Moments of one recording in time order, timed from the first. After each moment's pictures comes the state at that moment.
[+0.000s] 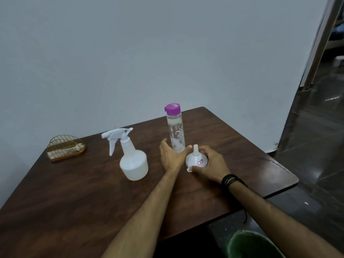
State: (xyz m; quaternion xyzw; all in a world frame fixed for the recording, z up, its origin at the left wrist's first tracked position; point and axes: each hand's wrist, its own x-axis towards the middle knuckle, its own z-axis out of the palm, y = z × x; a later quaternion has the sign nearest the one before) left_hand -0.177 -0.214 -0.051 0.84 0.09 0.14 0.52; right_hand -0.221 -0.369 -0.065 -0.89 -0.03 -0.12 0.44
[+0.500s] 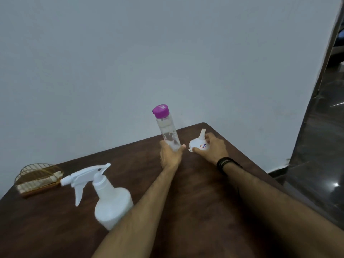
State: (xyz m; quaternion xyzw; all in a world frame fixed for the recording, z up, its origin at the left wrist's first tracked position) left_hand -0.026 -0.240 -0.031 0.85 0.10 0.15 0.49; right_hand -0.034 -0.405 -0.032 -0.90 0.03 -0.17 0.41
